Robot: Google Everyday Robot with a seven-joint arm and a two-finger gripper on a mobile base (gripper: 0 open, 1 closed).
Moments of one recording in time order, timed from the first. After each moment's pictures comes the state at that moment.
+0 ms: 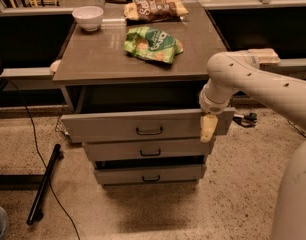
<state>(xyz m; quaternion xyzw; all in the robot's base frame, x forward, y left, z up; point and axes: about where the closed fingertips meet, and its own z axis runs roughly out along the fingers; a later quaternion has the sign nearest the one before) 0.651 -0.189 0.651 -0.67 0.73 -0.02 0.12</state>
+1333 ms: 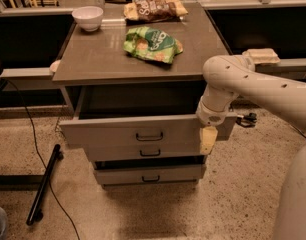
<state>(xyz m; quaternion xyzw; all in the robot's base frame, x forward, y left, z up) 0.586 -0.176 0.640 -0.68 0.73 0.05 0.04</state>
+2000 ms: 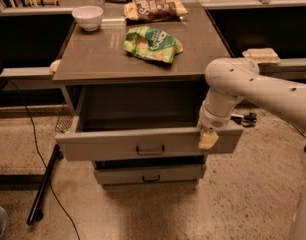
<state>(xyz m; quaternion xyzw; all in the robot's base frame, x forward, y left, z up) 0.554 -0.173 0.643 -0.68 0.73 0.07 0.02</state>
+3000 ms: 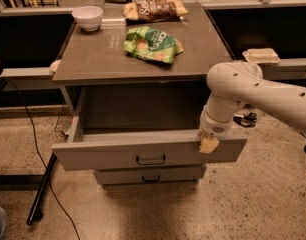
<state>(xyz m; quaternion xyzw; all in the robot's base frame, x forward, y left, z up) 0.533 -0.170 0.648 -0.67 0.74 0.07 0.03</state>
